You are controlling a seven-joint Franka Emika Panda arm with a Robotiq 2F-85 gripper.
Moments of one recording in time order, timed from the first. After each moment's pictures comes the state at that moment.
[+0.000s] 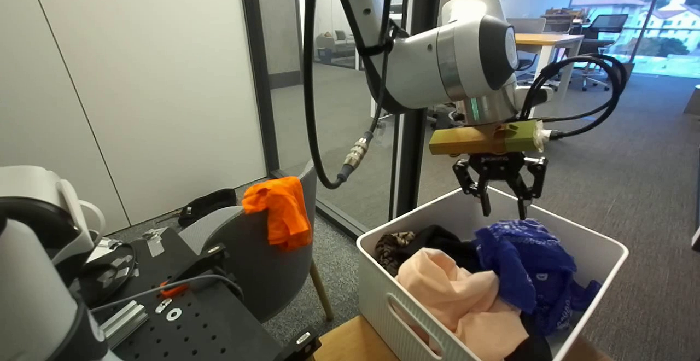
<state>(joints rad) -0.13 0.43 -0.17 -2.13 -0.52 2.67 0.09</state>
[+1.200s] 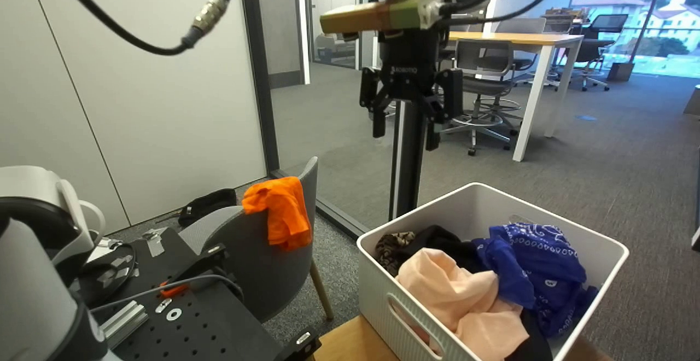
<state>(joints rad) -0.08 -0.22 -0.07 -2.48 -0.16 2.21 -0.02</state>
